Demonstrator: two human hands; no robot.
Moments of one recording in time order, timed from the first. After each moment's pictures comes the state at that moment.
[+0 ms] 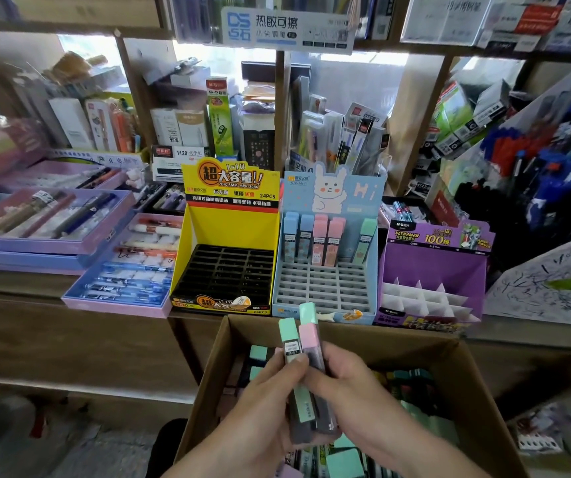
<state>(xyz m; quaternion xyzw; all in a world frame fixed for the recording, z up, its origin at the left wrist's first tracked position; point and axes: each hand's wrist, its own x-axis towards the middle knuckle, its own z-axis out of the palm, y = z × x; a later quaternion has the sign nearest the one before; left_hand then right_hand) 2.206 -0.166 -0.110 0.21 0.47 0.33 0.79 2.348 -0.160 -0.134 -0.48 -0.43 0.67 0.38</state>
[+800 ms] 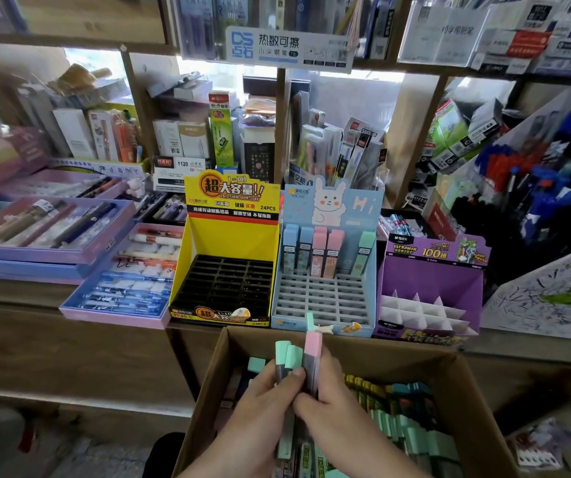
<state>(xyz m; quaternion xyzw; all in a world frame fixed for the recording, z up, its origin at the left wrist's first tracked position) 2.207 -0.155 -0.123 0.29 0.46 0.39 0.74 2.327 -0.166 -0.122 -0.59 -0.55 0.51 0.31</state>
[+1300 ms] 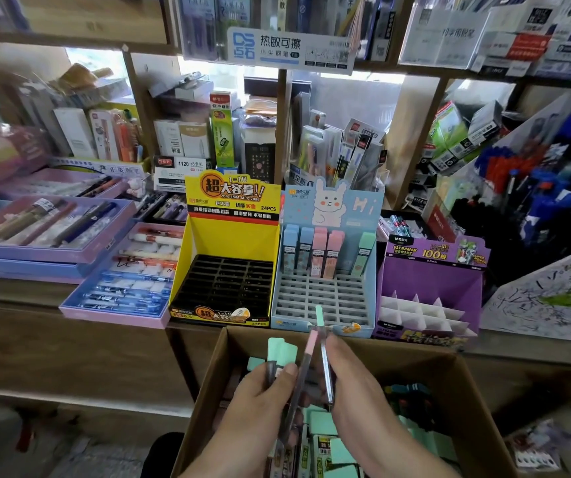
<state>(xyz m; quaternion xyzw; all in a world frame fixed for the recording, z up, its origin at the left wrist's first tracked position) 2.198 -0.156 -0.121 0.40 0.55 0.35 0.64 2.336 -0.154 -0.121 -0.55 -0.29 0.62 0.48</state>
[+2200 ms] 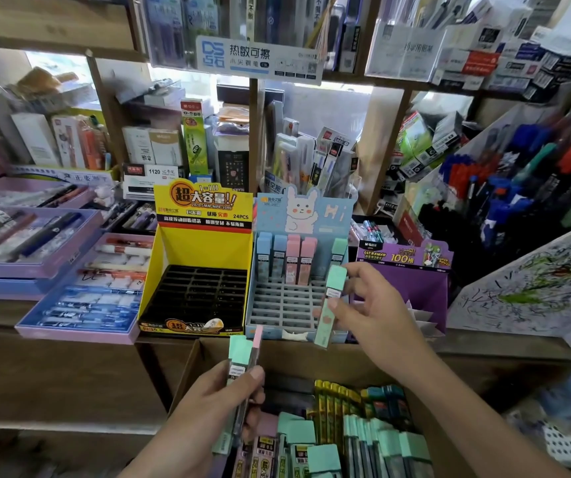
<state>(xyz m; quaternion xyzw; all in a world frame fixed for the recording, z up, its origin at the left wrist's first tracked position) 2.174 -0.139 -0.115 0.37 0.46 0.37 0.71 2.415 -0.112 -0.063 -0.53 -0.60 0.37 0.47</state>
